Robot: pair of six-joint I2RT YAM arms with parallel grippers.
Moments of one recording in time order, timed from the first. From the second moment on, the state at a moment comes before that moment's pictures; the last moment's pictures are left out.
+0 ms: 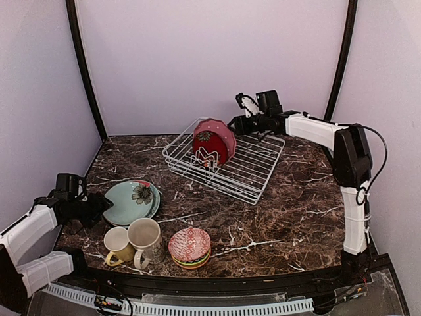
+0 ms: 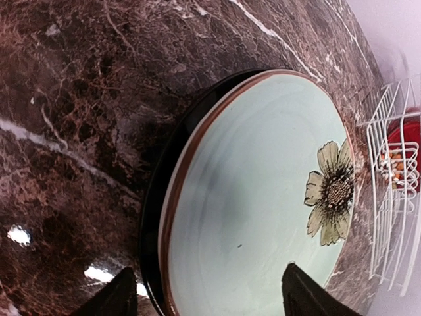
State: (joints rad) left arm 0.06 0.82 0.38 -0.47 0.24 -0.75; right arm 0.47 2.14 1.85 -0.21 -0.26 0.04
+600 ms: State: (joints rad) left arm 0.06 0.76 0.55 -0.58 0.24 -0.69; right arm 0.48 2.37 2.11 -0.28 -0.34 0.03
